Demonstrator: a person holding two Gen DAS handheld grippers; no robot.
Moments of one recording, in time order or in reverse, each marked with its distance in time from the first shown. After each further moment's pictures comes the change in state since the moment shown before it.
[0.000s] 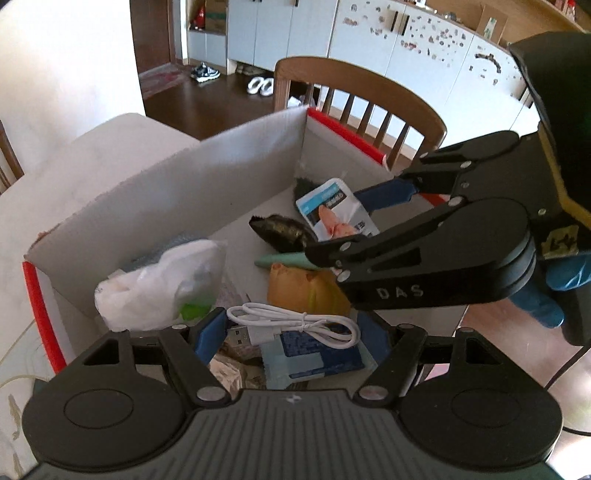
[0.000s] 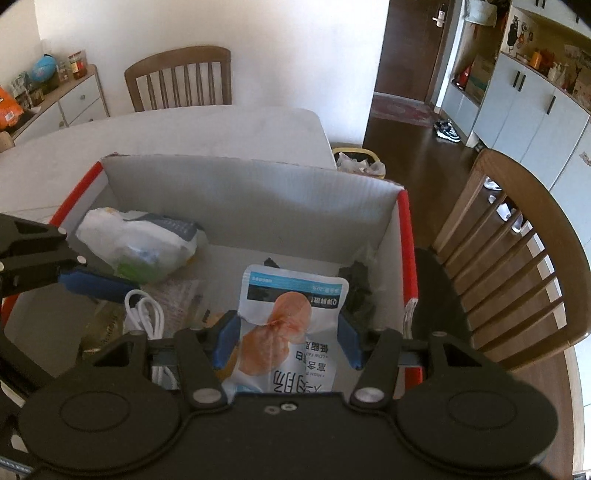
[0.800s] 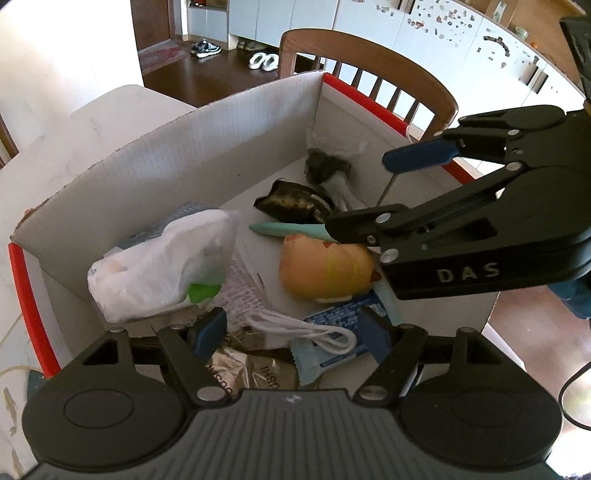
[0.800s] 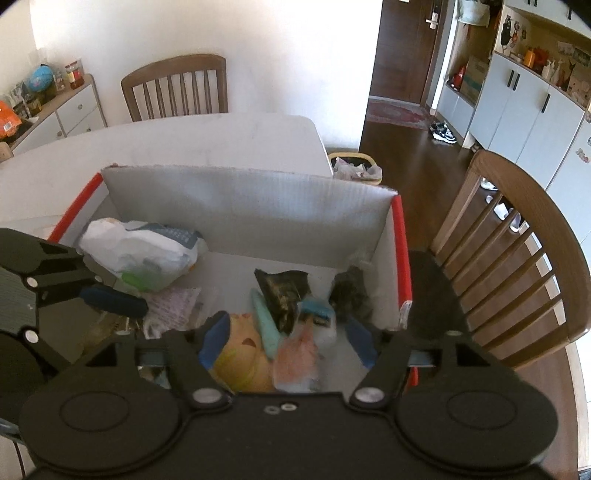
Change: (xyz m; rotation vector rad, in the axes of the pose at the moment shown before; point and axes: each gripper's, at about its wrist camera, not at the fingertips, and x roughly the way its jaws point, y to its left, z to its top) left arm 0.010 0.015 -0.001 -0.009 0.076 -0.007; right arm -0.007 -0.002 0.000 0.020 -0.029 0.001
